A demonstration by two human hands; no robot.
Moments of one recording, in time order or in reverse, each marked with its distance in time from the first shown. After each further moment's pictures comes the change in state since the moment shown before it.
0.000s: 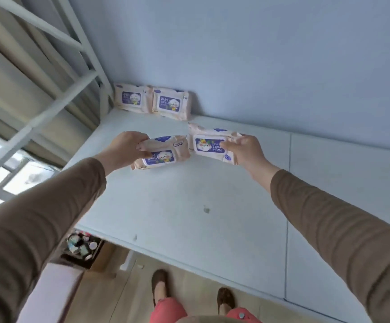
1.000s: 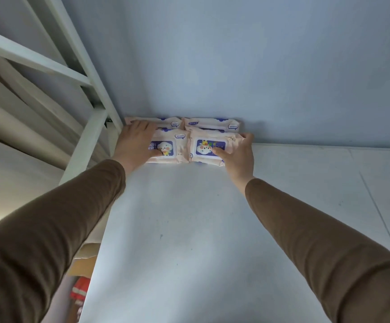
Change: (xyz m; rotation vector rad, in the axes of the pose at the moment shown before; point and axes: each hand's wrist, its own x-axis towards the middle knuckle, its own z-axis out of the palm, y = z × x) left_hand 0.237 -0.193 -0.021 0.290 0.156 0.343; right_hand 0.158 -0.007 0.221 -0.334 0.566 -0.059
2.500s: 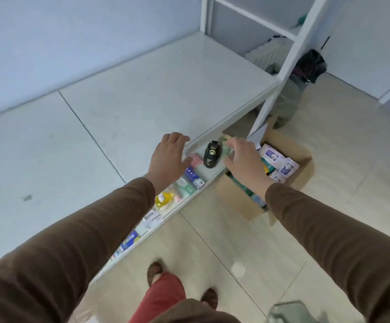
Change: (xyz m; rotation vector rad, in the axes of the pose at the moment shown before) left_hand -0.261 0.776 -0.010 -0.467 -0.052 0.798; right_hand -0.348 0.333 -0.652 -0.652 0.267 0.195
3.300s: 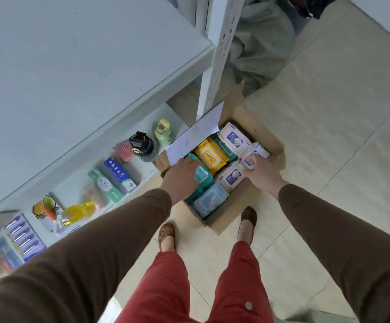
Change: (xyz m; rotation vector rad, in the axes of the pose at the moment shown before) left_hand 0.220 0.170 0.356 -0.097 -0.616 -0.110; right_hand 0.147 0.442 0.025 0.107 -0.536 0.517
